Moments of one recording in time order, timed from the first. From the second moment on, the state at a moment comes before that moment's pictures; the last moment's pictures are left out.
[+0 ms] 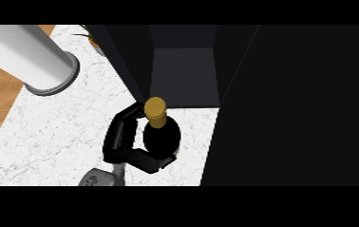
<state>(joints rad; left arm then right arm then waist) -0.10 0.00 -0.27 -1.42 0.13 0.12 -0.34 0.09 -0.54 0.67 -2.51 0.08 -0.61 0.34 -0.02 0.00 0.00</state>
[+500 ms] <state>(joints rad) -0.28 0.00 -0.23 -1.24 0.10 0.17 -0.34 0.11 -0.56 0.65 -2.52 0.07 -0.60 0.32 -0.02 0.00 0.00</state>
